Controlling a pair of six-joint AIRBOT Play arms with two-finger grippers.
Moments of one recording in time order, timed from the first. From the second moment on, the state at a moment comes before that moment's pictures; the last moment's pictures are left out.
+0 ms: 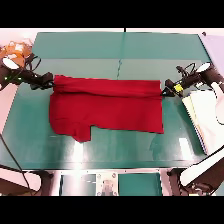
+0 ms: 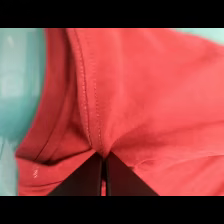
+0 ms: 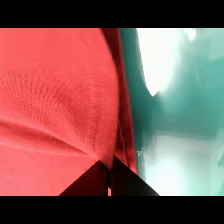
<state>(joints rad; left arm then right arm) 0.21 -1.68 1.44 1.06 -1.08 -1.37 -0.29 -1.91 1.62 -1.06 1.42 1.46</state>
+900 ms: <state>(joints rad) 0.26 -1.39 1.26 1.21 -1.48 -1.45 -0.39 -1.40 1.14 -1.19 1.50 1.57</state>
